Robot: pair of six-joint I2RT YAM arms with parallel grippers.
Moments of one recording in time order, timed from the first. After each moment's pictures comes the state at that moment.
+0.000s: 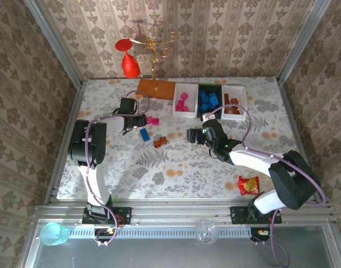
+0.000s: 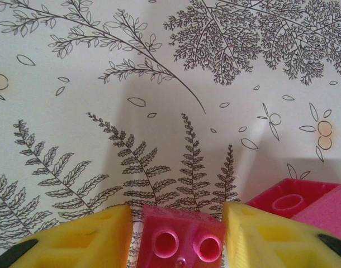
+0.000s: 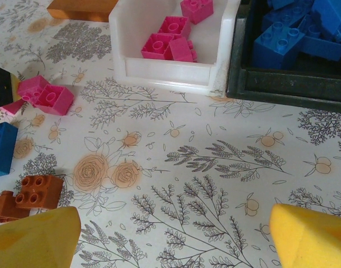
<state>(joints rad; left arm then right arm) -0.26 1.96 1.16 -0.11 0.07 -0.27 0.57 1.46 0.72 0.14 0.21 0.39</state>
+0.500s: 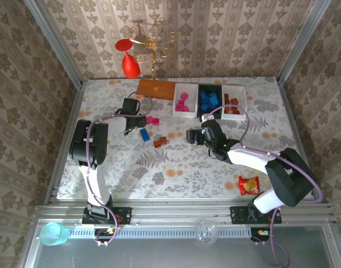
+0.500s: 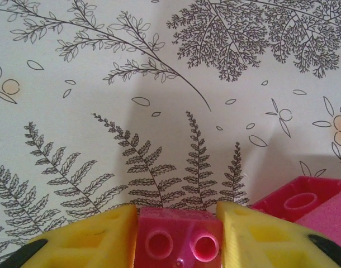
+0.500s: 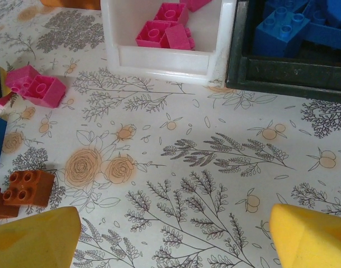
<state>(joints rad) -0.29 1.96 1.16 -0.12 -0.01 -0.23 0.57 1.50 0.73 0.14 0.21 0.39</state>
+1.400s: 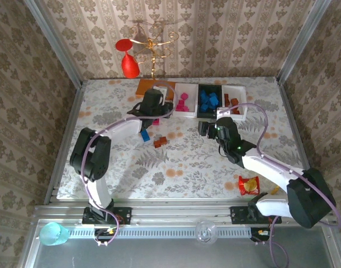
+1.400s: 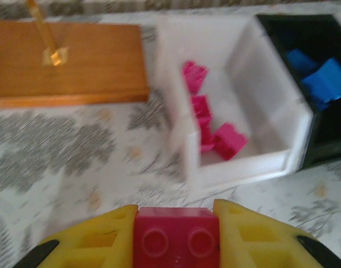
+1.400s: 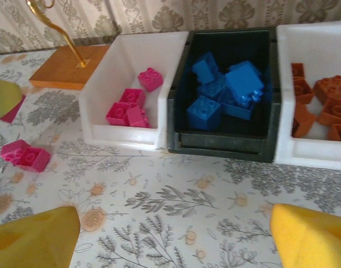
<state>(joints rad) -0.58 1.84 1.30 -0.02 -0.01 -0.23 0.50 1.25 0.66 0.13 0.31 0.34</state>
